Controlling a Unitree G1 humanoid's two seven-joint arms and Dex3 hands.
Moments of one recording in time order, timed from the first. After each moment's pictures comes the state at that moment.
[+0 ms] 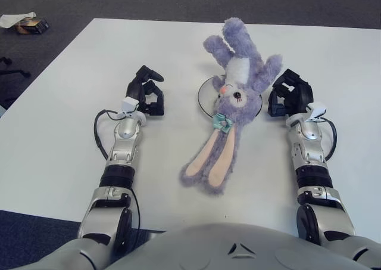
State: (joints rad) left arm -0.27 0.12 0.07 0.41 -0.01 -0.37 -0.01; right arm -0.30 -0.14 -0.21 0.42 0.14 -0.32 0.08
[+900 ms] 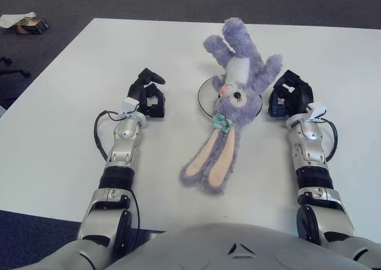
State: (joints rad) left arm -0.26 0.12 0.07 0.38 -0.03 -0.29 -0.06; right arm -0.29 -0.14 -0.21 0.41 0.14 -0.30 0.08
